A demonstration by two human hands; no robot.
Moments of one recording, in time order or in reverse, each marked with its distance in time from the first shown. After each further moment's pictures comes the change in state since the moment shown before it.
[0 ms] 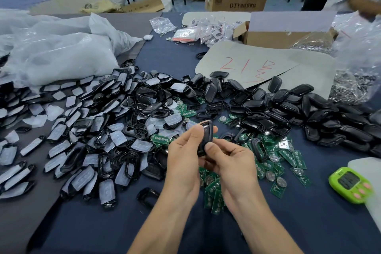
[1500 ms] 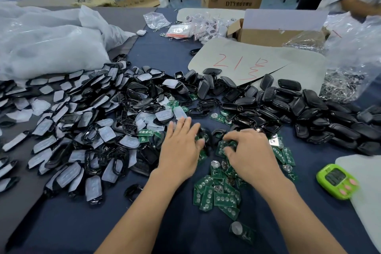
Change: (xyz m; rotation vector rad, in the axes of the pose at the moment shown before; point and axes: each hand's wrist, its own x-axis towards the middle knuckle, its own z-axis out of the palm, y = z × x) left_hand 0.070 -0.049 -0.033 1.755 -0.219 0.478; right_hand 0.047 -0.023 -0.079 -1.637 0.019 -0.301
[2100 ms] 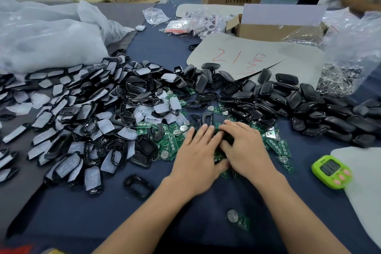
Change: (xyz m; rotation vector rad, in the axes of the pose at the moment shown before) left_hand -0.033 0.041 0.020 -0.006 0.073 0.227; right_hand -0.001 0.013 0.022 0.118 0.014 -0.105
